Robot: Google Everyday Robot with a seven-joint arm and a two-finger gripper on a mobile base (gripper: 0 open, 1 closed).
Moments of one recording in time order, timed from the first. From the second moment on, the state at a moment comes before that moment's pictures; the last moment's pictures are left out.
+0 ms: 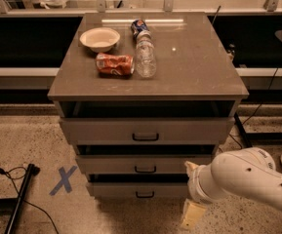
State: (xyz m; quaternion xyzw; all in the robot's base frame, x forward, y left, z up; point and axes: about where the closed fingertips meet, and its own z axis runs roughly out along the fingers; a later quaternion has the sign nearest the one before) arm 0.398 -0.137 0.581 -0.62 0.76 0.06 0.17
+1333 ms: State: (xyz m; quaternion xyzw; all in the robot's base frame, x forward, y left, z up) arm 0.493 -0.158 0.487 -0.58 0.77 0.06 0.24
